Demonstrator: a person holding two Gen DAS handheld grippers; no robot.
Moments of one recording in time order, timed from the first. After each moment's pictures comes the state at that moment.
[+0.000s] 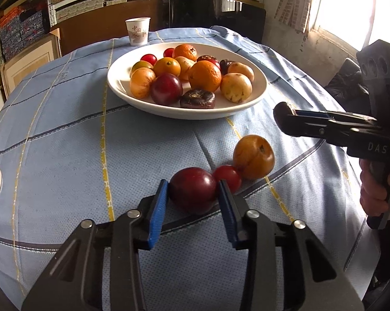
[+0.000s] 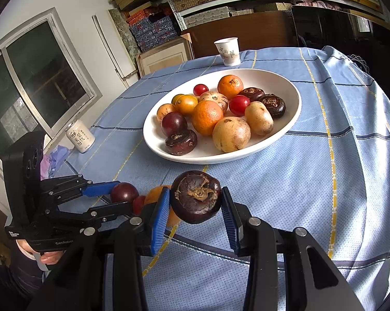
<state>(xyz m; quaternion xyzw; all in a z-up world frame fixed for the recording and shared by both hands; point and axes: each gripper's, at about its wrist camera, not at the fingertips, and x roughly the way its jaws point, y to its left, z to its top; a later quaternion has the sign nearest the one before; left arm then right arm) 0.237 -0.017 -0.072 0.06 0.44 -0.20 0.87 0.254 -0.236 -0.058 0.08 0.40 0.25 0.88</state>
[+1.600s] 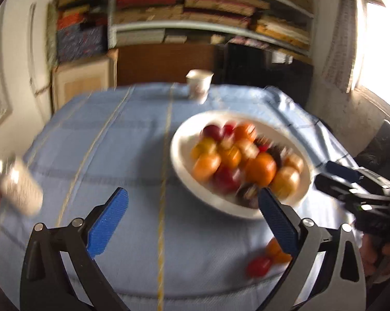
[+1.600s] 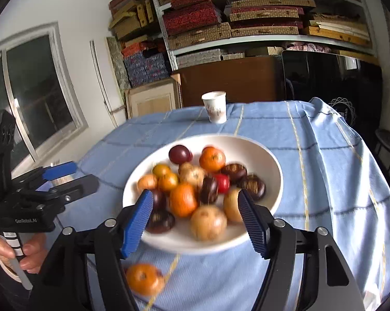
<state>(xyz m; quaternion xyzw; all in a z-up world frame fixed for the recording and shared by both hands) 0.271 0.013 -0.023 -0.02 0.35 -0.06 0.93 0.294 -0.235 -0.019 0.05 0.30 0.19 0.93</state>
